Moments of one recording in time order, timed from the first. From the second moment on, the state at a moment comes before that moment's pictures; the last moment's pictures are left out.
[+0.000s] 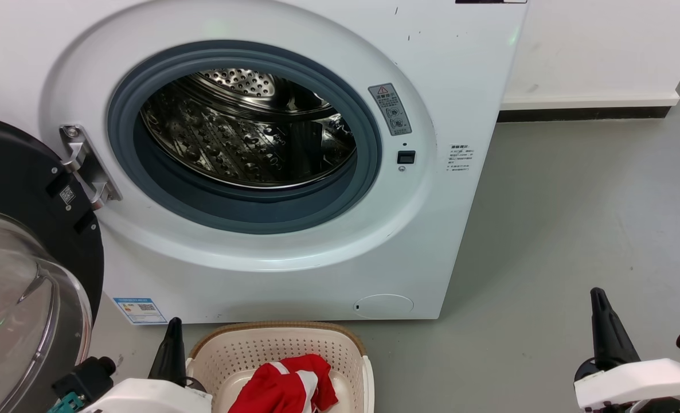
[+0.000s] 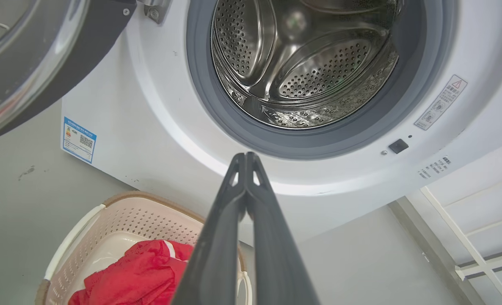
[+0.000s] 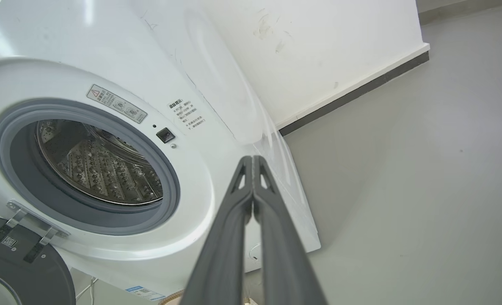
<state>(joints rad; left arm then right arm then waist) 0.01 0.05 0.06 0.24 -0.67 -0.09 -0.12 0.02 -0.05 -0.10 0.16 0.56 0.13 -0.12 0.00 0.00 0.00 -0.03</state>
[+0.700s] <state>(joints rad) -0.02 0.05 0.07 0.24 -0.95 -0.10 -0.05 -0.01 -0.05 -0.10 0.18 0.88 0.13 -0.05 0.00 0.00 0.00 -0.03</state>
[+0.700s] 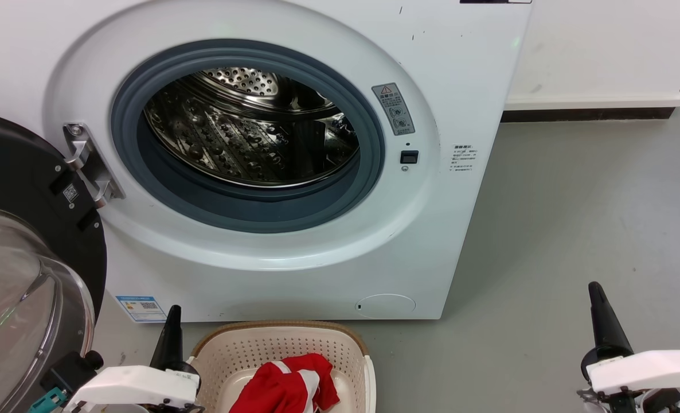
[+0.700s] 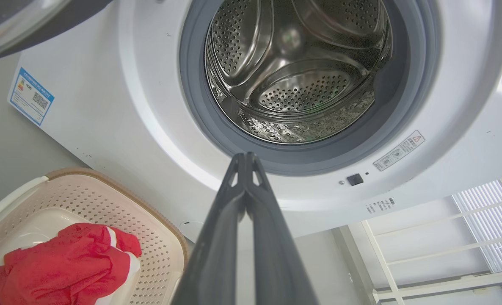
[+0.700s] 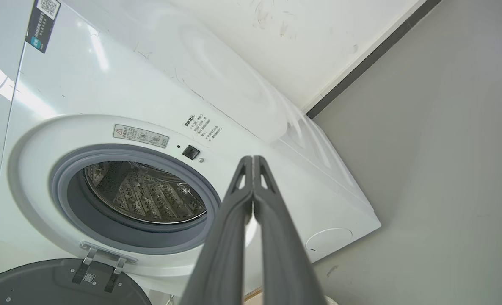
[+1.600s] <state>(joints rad) -0.06 0.05 0.09 0.24 -1.25 -0.11 0.03 -0.05 -0.05 -0.11 0.21 1.21 0.13 0.03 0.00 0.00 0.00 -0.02</state>
